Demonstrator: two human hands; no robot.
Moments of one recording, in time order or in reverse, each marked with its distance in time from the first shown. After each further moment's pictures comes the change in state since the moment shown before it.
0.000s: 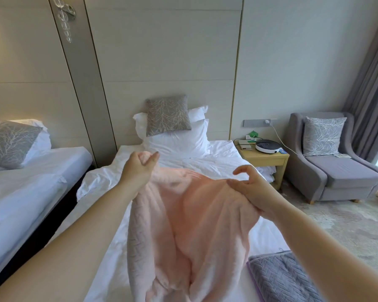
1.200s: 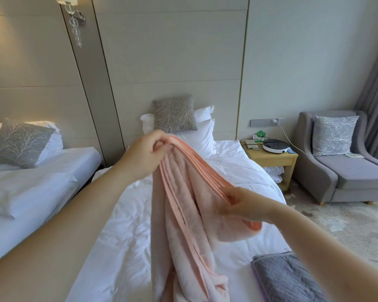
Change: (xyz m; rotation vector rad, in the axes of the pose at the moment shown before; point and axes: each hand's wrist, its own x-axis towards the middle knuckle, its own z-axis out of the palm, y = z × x) left_hand -0.043 0.078 -0.039 0.209 -0.200 0.568; right_hand -0.008 0.004 0.007 -0.661 -0.476 -0.252
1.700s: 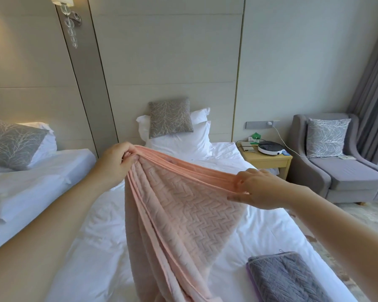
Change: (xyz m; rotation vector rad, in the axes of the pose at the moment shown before) left_hand -0.012 -0.063 -0.022 0.199 0.050 -0.058; right_hand -0.007 0.005 -0.053 -0.866 0.007 0.052
